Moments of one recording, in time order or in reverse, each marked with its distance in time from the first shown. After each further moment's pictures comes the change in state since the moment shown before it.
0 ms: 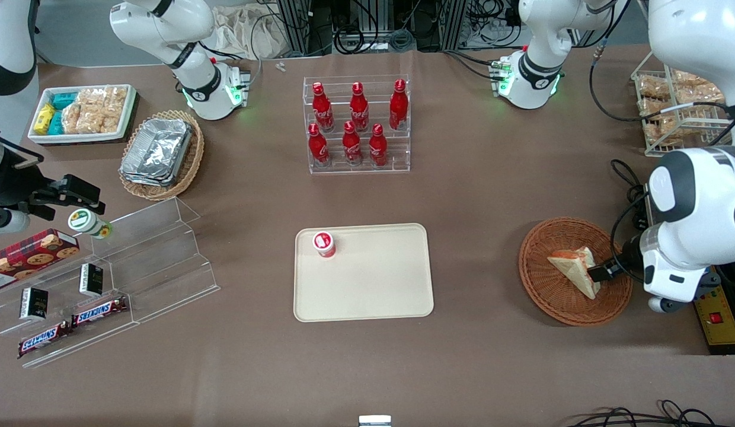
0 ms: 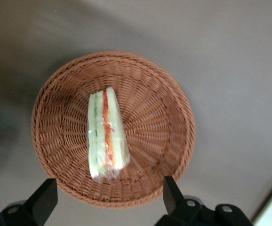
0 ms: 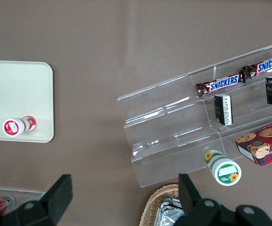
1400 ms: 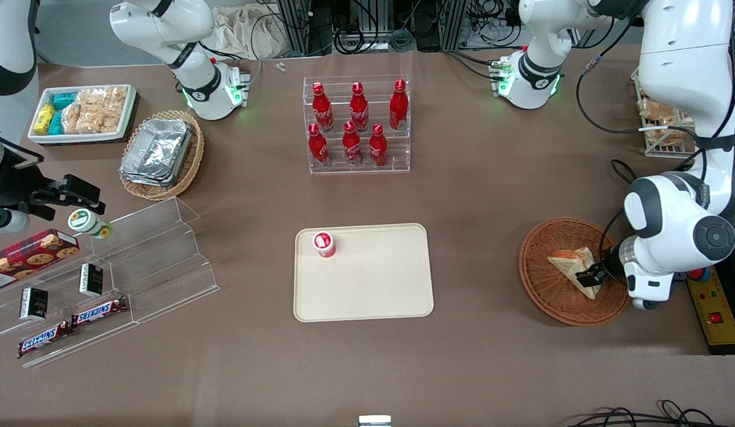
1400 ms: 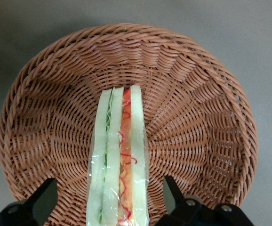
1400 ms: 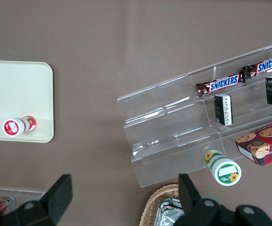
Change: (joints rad) arm 0.035 0.068 -0.002 -0.180 -0.063 0.220 -0.086
